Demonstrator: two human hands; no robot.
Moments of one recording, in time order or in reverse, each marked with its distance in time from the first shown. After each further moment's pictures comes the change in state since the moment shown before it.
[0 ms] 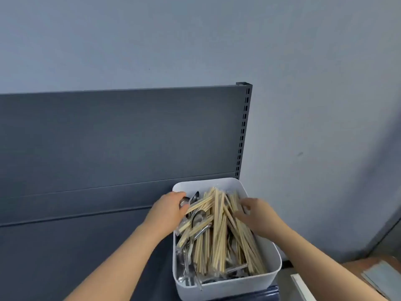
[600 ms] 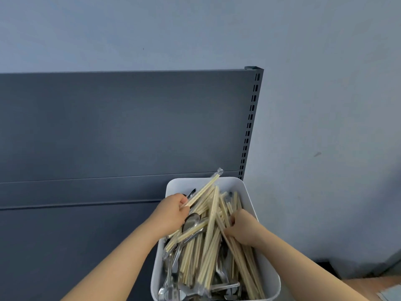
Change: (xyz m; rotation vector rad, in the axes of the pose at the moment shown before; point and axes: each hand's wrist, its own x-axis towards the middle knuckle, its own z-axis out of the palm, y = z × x) left_hand 0.026 0.014 0.035 -0.288 -0.139 -0.219; right_hand 0.049 0.016 0.033 -0.065 -0.287 0.067
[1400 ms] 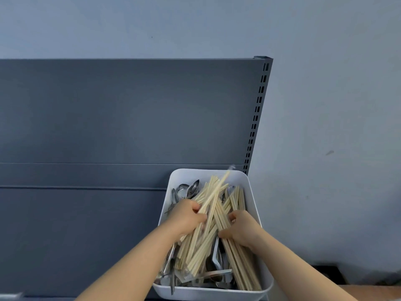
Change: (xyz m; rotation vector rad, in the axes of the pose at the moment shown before) left_hand -0.010 0.014 0.048 -0.270 -0.065 -0.224; right_hand -0.018 0.004 0.010 0.291 -0.066 0.043
